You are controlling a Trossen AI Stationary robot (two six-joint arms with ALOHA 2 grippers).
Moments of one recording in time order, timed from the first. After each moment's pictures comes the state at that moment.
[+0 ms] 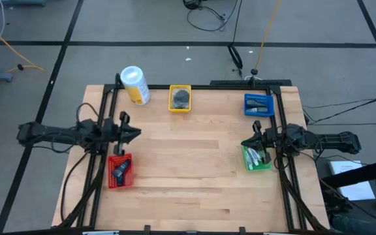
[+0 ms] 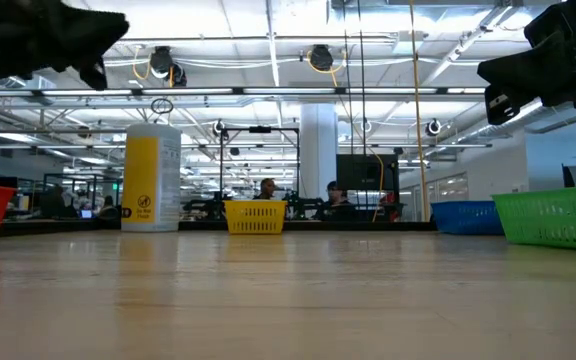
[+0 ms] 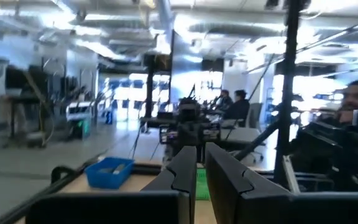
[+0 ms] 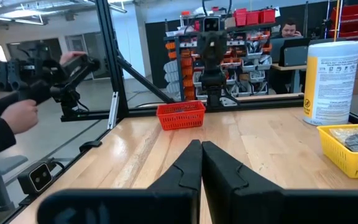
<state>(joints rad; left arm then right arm) -0.02 0.35 0.06 0.58 -0.02 -0.05 0.00 0.09 0.01 0.13 -0.13 0.12</state>
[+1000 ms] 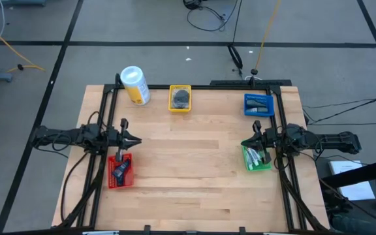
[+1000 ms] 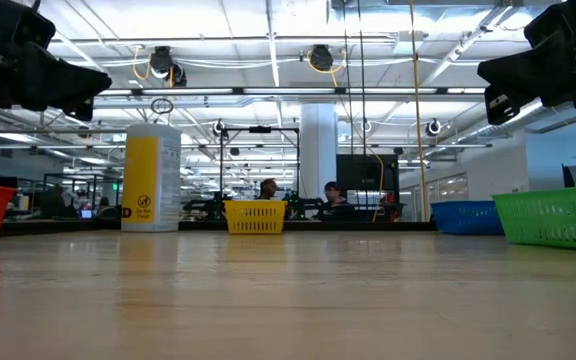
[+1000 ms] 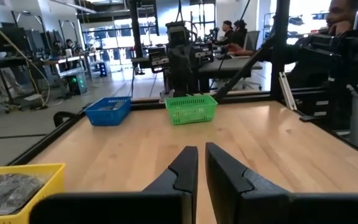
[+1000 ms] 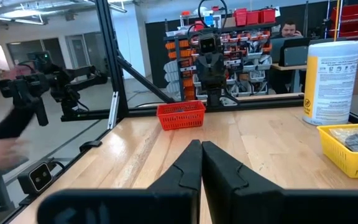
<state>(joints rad) -0.09 0.02 0.02 0.01 -0.03 0.07 0.00 0.09 0.01 0.13 -0.13 0.12</state>
